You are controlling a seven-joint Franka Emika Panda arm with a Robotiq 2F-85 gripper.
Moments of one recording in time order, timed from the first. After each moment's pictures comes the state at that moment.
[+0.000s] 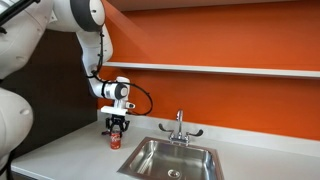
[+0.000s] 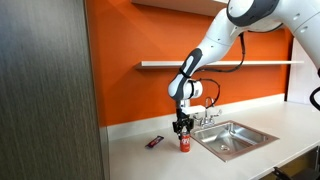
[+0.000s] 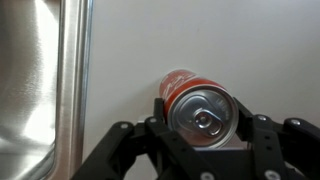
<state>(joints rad) 0.09 0.51 0.04 -2.01 0.04 2.38 -0.13</state>
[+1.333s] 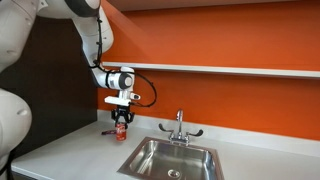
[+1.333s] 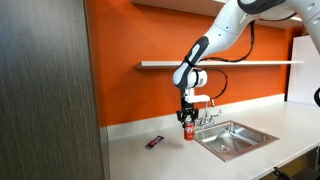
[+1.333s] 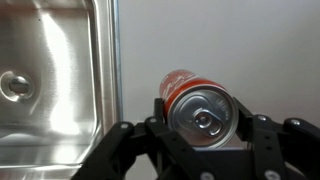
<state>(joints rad) 0.06 0.39 0.01 -2.04 0.04 2.31 -0.05</state>
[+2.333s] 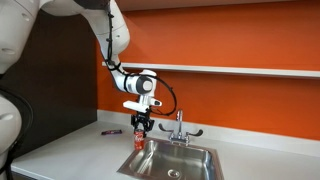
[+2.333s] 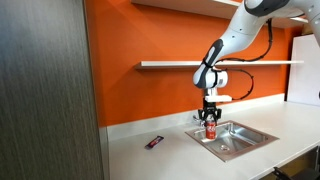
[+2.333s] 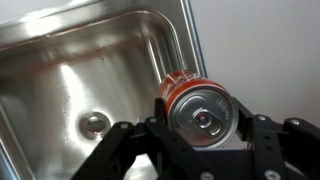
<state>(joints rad) -0.09 0.37 -0.08 -2.10 0.09 2.32 -0.05</state>
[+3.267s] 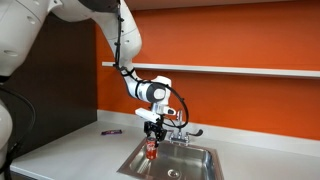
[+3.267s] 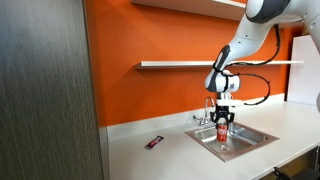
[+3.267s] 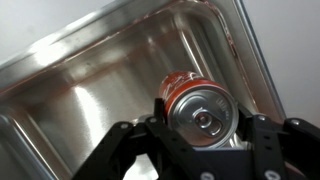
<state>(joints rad) -0.19 0.42 -0.13 -2.12 0.16 2.40 -0.05</state>
